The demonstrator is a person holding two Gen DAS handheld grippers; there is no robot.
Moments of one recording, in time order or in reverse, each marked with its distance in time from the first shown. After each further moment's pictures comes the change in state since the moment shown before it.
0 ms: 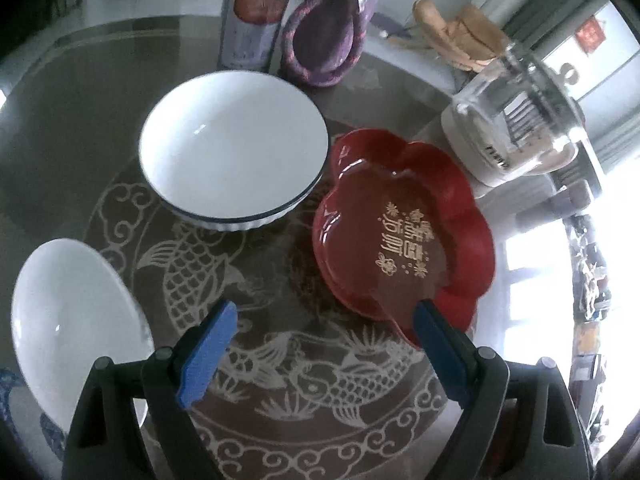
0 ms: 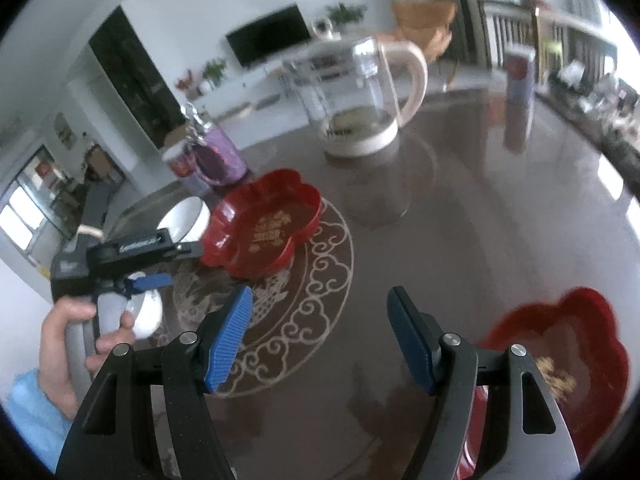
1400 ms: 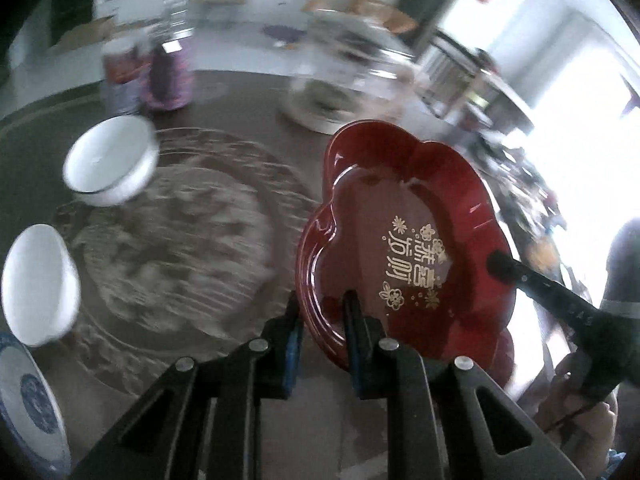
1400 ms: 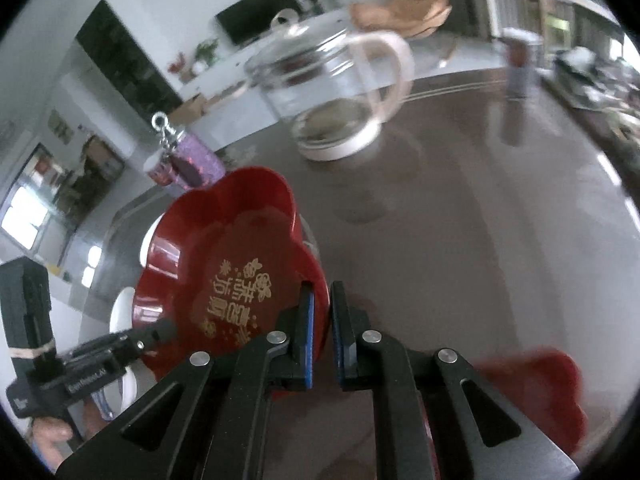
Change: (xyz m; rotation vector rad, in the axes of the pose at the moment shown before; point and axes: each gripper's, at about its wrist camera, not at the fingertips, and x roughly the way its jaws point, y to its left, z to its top) left arm -0.075 -0.128 -0.098 0.308 -0.053 -0.183; right arm -0.056 -0.052 0.022 0.021 0.017 -0.035
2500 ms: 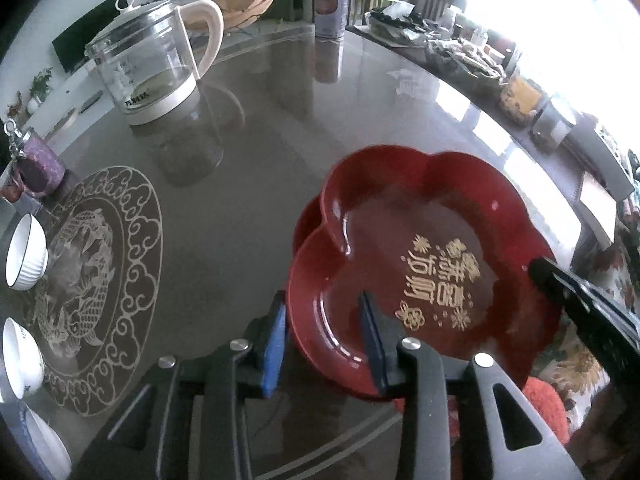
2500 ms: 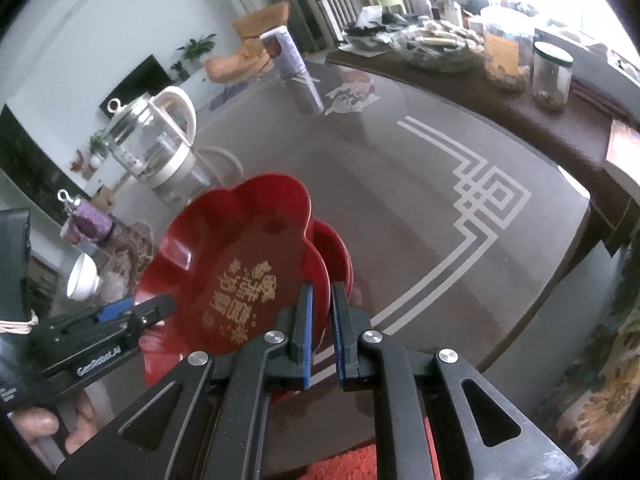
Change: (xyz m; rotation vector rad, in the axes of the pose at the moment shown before) left arm 0.085 -0.173 -0.085 0.471 0.145 0.130; right arm -0.088 -0.136 -0.143 0.335 -0.151 -0.276
